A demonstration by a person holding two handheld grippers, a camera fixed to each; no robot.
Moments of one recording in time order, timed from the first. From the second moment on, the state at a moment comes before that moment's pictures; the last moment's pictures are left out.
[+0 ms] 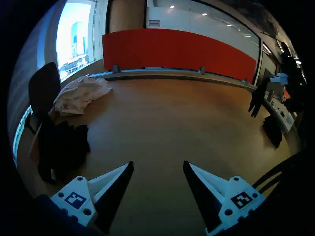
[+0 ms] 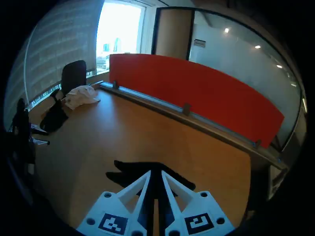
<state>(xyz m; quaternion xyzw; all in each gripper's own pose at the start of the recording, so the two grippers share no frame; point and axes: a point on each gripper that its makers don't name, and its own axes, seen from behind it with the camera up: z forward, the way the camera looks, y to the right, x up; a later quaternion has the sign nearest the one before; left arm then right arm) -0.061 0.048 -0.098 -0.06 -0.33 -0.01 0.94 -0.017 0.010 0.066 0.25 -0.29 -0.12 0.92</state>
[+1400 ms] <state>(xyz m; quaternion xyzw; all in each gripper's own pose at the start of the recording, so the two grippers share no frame) -0.053 0.061 -0.091 -0.06 -0.33 0.01 0.94 -0.042 0.181 0.068 0.13 -0.34 -0.11 0.92</state>
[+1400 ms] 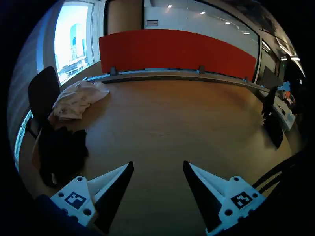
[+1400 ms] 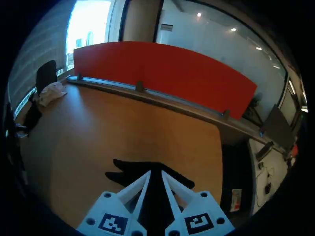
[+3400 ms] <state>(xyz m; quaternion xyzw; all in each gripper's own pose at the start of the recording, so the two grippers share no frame) -0.044 0.072 -0.090 -0.08 -0.32 0.02 0.94 -0.129 0.252 -0.085 0.05 -0.43 -0.04 0.90</state>
